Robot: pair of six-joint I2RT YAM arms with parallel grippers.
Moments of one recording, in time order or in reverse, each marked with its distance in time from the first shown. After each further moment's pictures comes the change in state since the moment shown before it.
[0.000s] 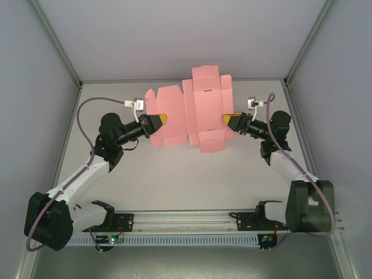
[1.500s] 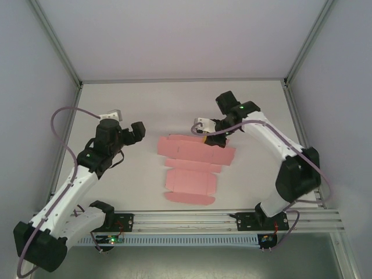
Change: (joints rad) left arm 0.014 -0.180 0.082 -0.845 -0.777 0.189; right arm 0.456 0.377 0.753 -1.650 0.616 -1.664
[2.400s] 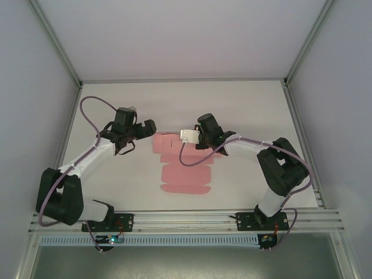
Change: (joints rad) left arm 0.046 0.428 0.106 0.088 0.143 -0.024; right arm 0.175 0.069 -0.432 0.998 0.470 -0.033
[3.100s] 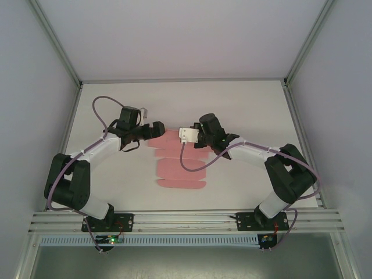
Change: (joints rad) left arm 0.000 0.131 0.019 0.097 0.272 0.058; right arm 0.026 -0.087 -0.040 0.083 -0.030 0.019
